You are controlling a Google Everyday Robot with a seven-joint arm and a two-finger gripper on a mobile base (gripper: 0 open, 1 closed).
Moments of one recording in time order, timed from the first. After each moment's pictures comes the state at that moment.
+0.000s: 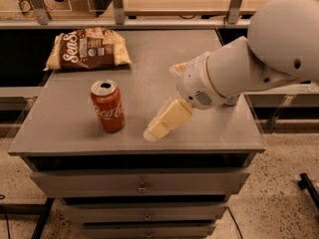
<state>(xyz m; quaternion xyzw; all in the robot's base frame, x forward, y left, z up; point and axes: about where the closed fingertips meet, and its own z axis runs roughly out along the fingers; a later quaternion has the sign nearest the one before) 0.480 -0.010 0.901 -0.56 0.72 0.19 0.36</state>
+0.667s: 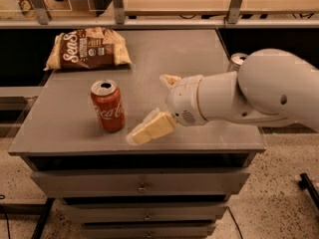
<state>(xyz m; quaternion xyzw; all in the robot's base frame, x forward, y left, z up) 0.486 0.022 0.880 -0.50 0.70 0.25 0.44</state>
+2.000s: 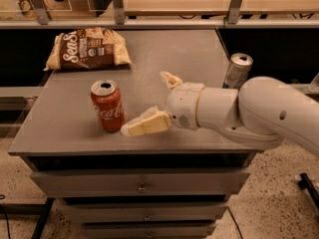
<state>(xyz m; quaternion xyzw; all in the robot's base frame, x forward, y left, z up) 0.506 0.033 0.881 -0.45 0.66 0.28 0.53</state>
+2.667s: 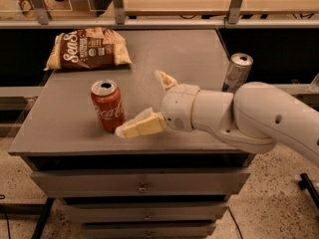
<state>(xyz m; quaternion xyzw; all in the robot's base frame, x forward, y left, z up) 0.506 0.045 0.886 -0.45 0.64 0.29 0.56</state>
